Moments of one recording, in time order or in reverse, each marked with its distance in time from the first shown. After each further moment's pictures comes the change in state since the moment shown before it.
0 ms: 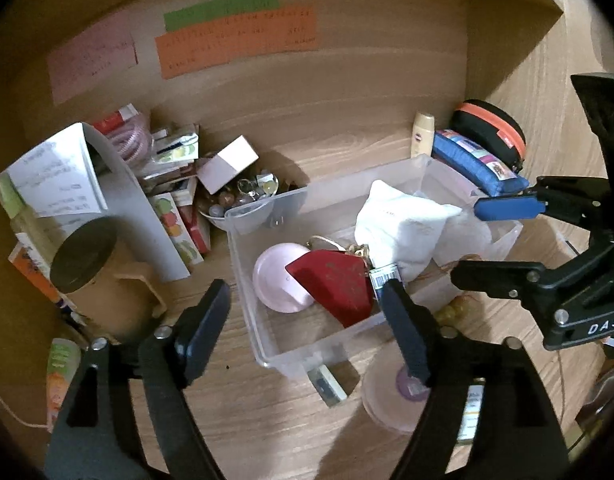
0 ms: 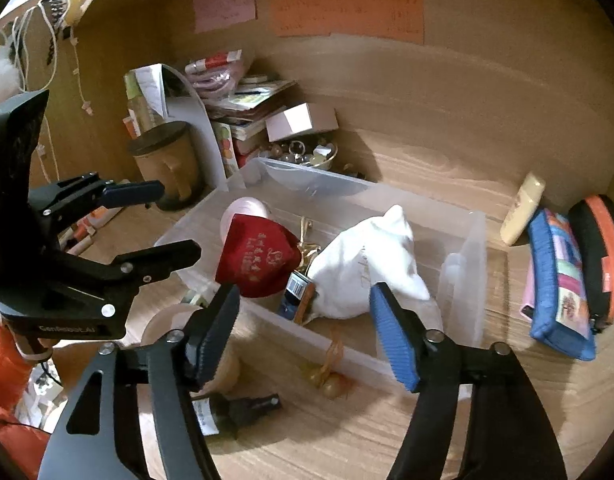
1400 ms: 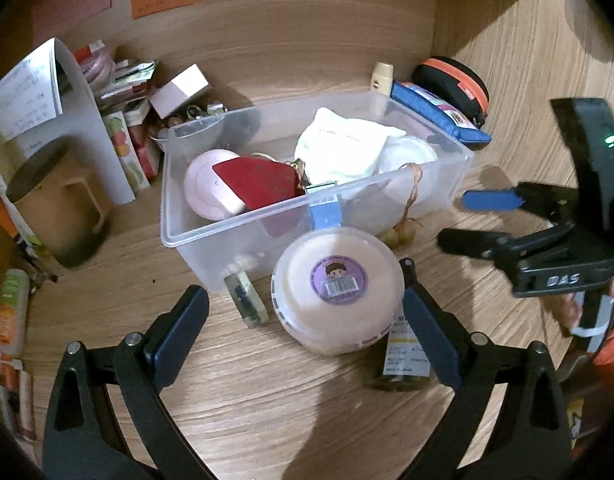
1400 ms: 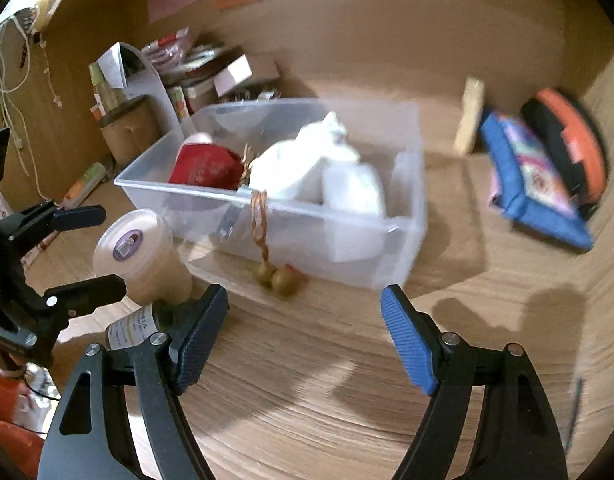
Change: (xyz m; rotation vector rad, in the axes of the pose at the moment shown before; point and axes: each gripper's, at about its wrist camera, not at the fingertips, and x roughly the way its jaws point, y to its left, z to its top) left arm 0.002 -0.035 -0.053 -0.038 0.123 -0.132; right arm 0.003 -0.037 -0.077 0.156 0.061 -0.035
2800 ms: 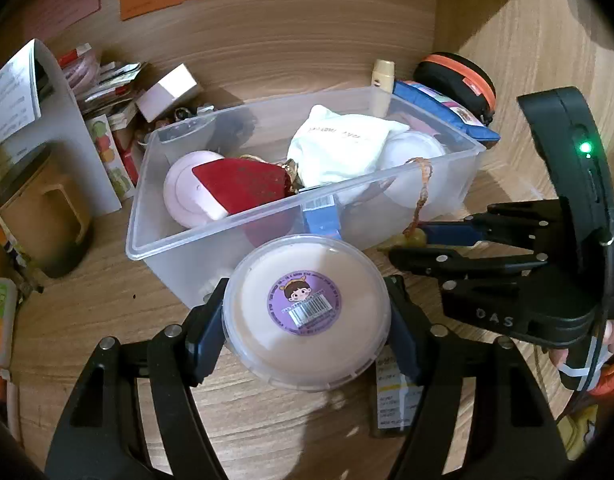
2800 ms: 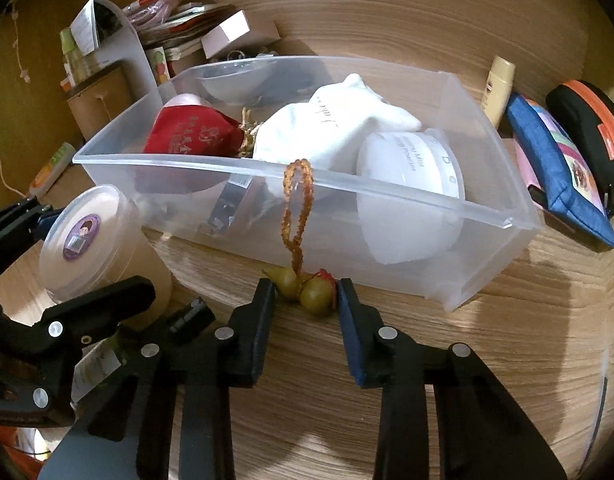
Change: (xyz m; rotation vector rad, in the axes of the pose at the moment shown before) left arm 0.027 -0.010 -0.002 0.013 -0.034 0.030; right arm 0.047 0.024 0.006 -0.004 0.070 -0.089
